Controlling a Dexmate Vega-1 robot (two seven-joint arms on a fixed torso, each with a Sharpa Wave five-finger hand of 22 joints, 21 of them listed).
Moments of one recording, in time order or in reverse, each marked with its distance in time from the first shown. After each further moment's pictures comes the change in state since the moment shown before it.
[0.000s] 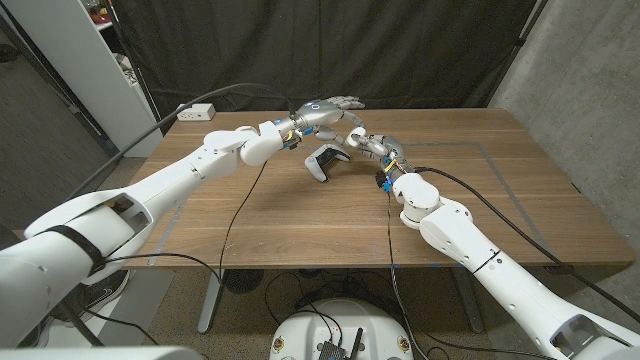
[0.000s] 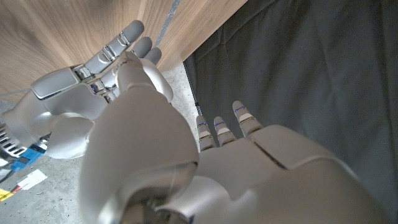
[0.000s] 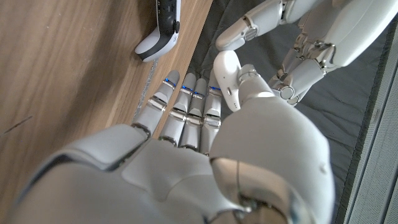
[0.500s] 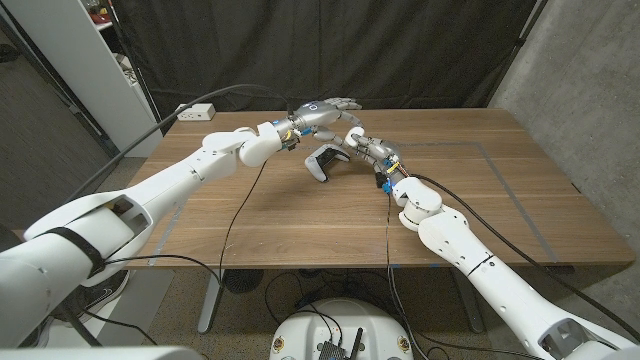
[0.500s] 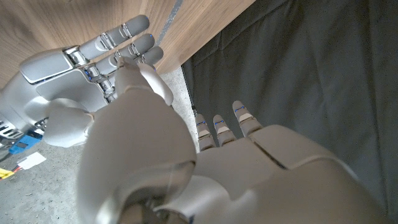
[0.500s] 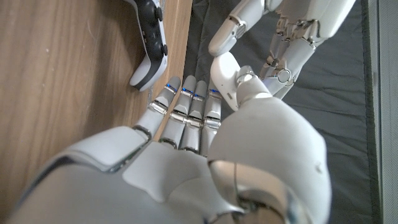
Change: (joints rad) left arm 0.007 0.000 -0.009 0.007 -0.042 0.017 -0.043; left_hand -0.076 -0.018 -0.033 0.064 0.012 -0.093 -0.007 -0.123 0.039 0.017 0.004 -0.009 0.008 0.021 -0.004 0.000 0.005 0.000 0.000 0.000 0.005; right arm -0.013 0.073 0.048 0.139 0.161 0.132 0.156; right_hand 0.039 -0.005 0.000 0.000 -0.005 0.003 0.004 0.000 -0.001 0.005 0.004 0.007 0.016 0.007 -0.004 0.015 0.009 -0.036 -0.035 -0.008 0.000
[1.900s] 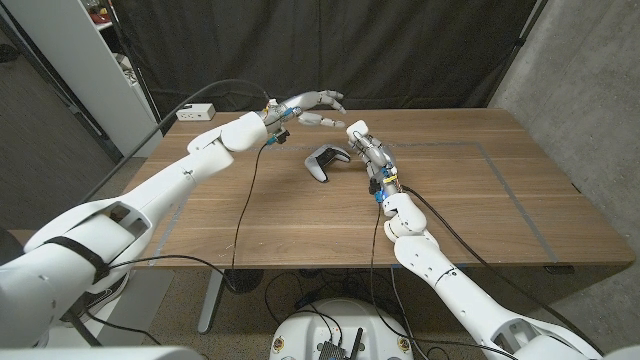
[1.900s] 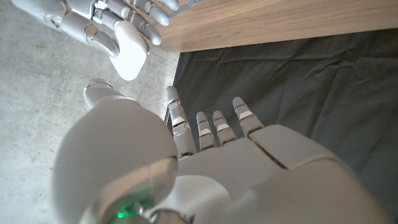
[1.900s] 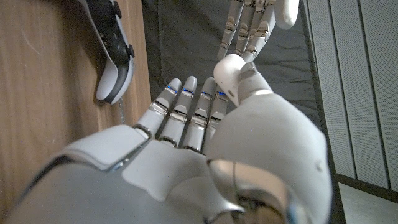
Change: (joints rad) left arm 0.069 -0.032 -0.166 0.025 -0.603 0.024 -0.362; left_hand -0.202 -0.112 -0.011 0.054 0.113 0.161 0.186 0.184 -0.007 0.042 0.058 0.019 0.029 0.051 0.031 0.008 0.009 0.056 0.020 0.009 0.005; right arm 0.035 0.217 -0.008 0.412 0.007 0.546 0.227; right_hand 0.004 -0.010 -0.056 0.027 -0.004 -0.029 -0.085 0.031 0.000 0.041 -0.124 0.000 0.032 -0.041 0.002 0.022 0.038 -0.039 -0.028 0.000 0.005
